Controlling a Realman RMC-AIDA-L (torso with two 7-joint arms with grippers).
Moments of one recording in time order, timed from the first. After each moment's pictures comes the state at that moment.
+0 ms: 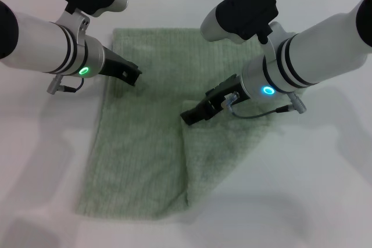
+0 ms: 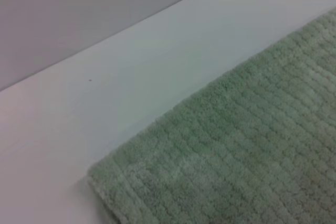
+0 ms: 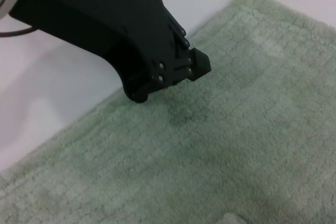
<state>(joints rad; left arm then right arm) -0.57 -2.06 -1.55 -1.07 2.62 -0.85 0.47 0.75 2.08 1.31 1.03 -2.33 0.97 -0.38</state>
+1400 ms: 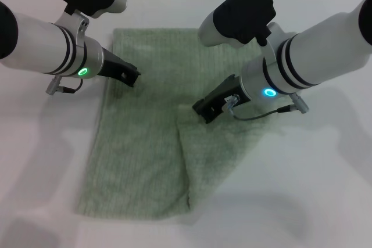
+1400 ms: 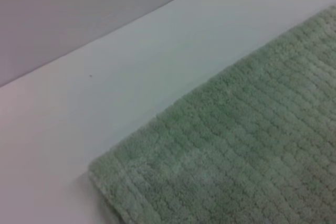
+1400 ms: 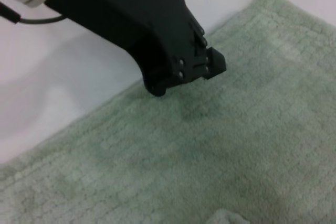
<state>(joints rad) -0.57 -2.06 -1.55 -1.07 2.62 -0.85 0.48 0.74 2.08 1.30 1.08 -2.34 1.01 -0.41</state>
